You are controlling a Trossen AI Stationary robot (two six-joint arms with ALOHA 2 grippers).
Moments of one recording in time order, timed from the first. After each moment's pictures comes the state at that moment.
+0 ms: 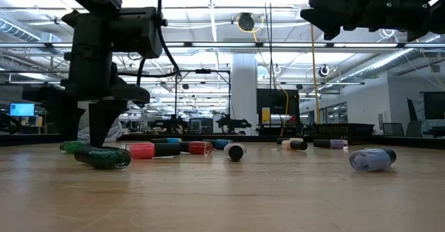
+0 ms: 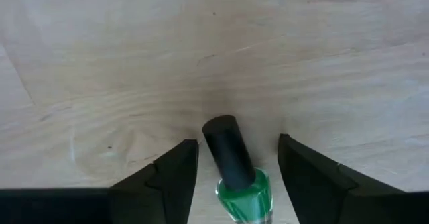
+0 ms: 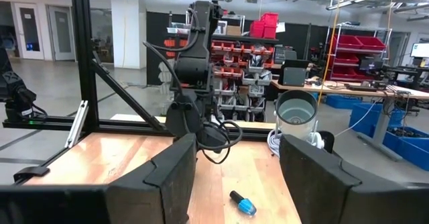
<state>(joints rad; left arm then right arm) -0.07 1.65 0.80 -0.73 0.09 -1.48 -0.23 0.73 0.28 0.58 -0.24 -0.04</state>
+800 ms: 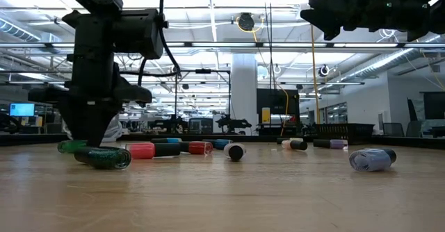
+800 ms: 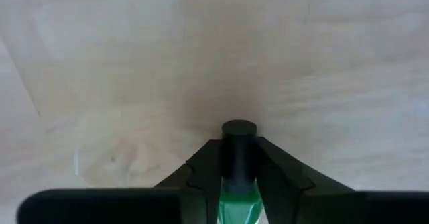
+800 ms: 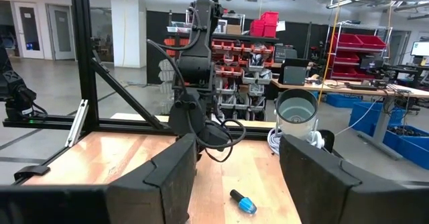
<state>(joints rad) -0.03 1.65 0.80 -0.71 0.01 -1.42 -0.23 0.73 0.28 0.58 -0.24 -0.04</state>
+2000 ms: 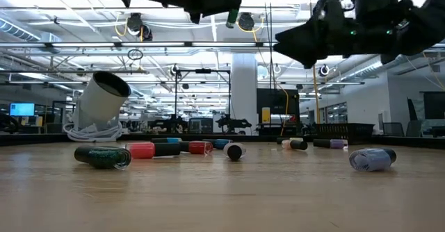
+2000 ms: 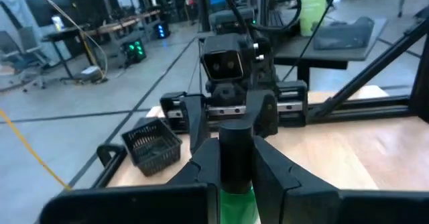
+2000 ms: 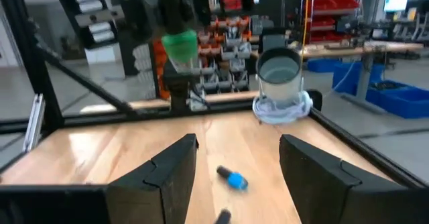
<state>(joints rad) 0.07 1.47 0.94 0.44 -0.01 0.17 -0.22 1.24 0.29 1.03 -0.13 0.07</state>
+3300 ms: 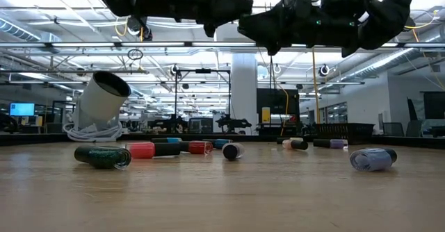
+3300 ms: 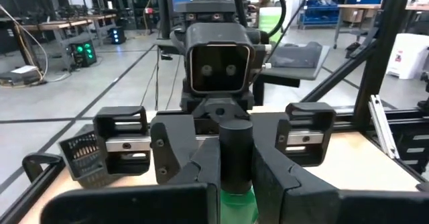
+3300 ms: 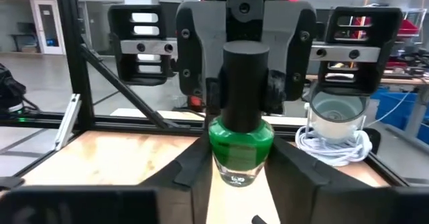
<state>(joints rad) 0.14 1.59 0.94 0.59 0.24 0.06 -0.15 1.50 0.55 1.06 -0.21 -0.02</state>
